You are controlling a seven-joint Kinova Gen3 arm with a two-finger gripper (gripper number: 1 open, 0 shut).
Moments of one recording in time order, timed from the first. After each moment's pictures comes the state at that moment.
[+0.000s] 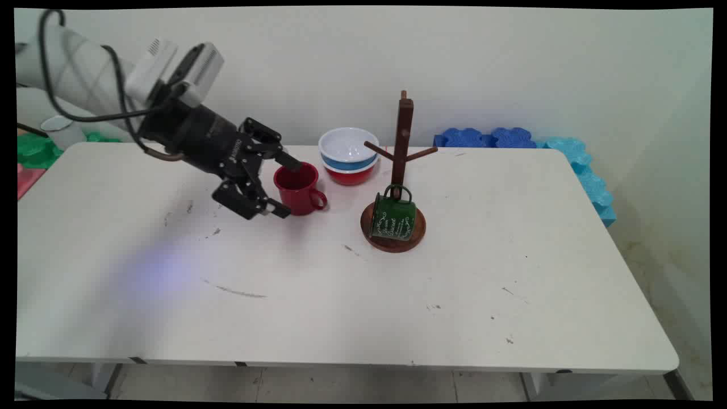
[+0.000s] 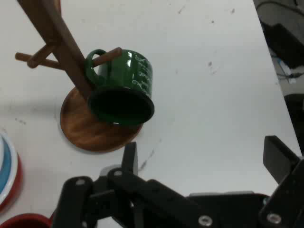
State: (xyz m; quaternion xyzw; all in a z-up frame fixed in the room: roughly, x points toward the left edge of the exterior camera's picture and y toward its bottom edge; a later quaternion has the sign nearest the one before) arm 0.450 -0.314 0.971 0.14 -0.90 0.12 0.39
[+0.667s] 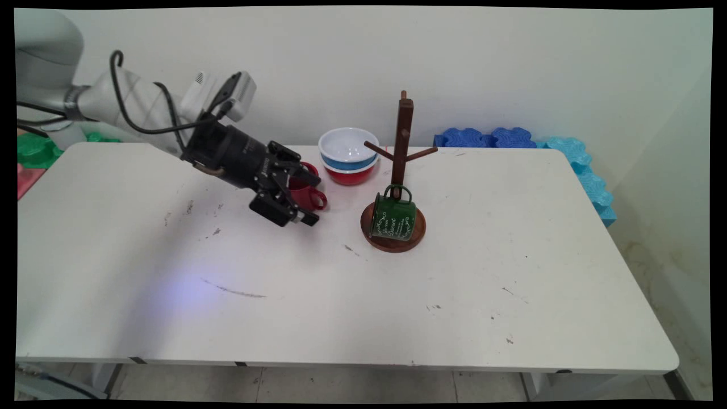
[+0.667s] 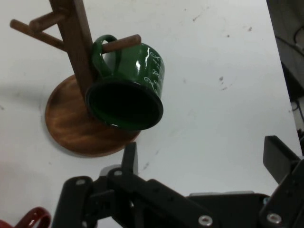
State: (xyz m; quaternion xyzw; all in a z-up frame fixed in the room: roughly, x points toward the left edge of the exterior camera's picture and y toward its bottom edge) arm 0.441 -0.344 0.916 0.22 -0.88 0.08 0.42
